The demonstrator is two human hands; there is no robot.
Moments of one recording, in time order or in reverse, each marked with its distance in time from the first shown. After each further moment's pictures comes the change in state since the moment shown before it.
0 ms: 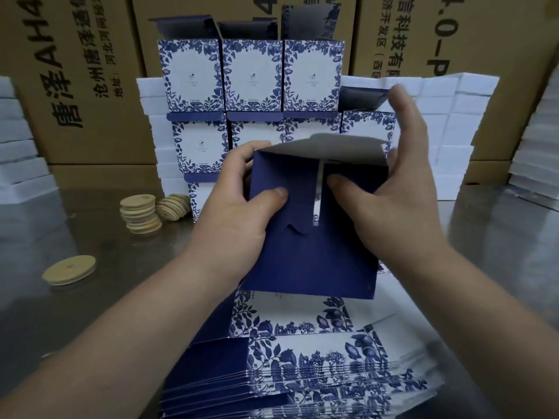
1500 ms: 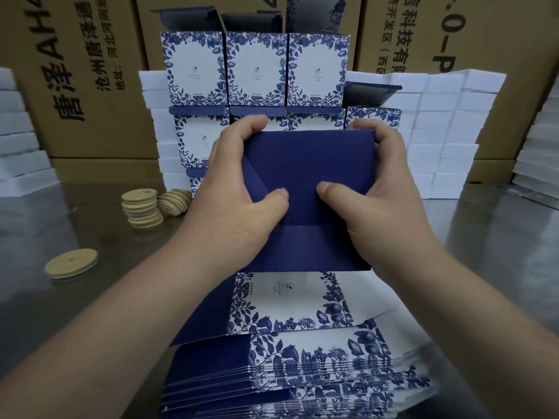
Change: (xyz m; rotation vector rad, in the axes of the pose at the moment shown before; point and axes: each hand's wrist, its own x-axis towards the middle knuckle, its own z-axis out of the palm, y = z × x) left_hand -0.001 0.017 -0.006 0.491 -0.007 0.127; right_hand -0.008 -0.002 0.011 0.263 -0.135 0.208
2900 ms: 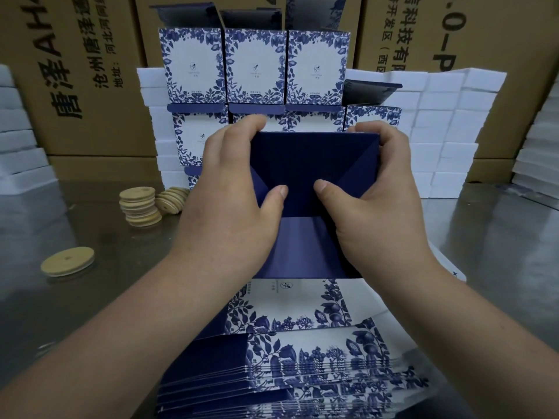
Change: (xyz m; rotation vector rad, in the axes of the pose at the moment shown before) left_hand -0.006 -0.003 0.007 0.372 0.136 0.099; right_hand -0.009 -0.006 0.007 -0.136 0.110 -0.077
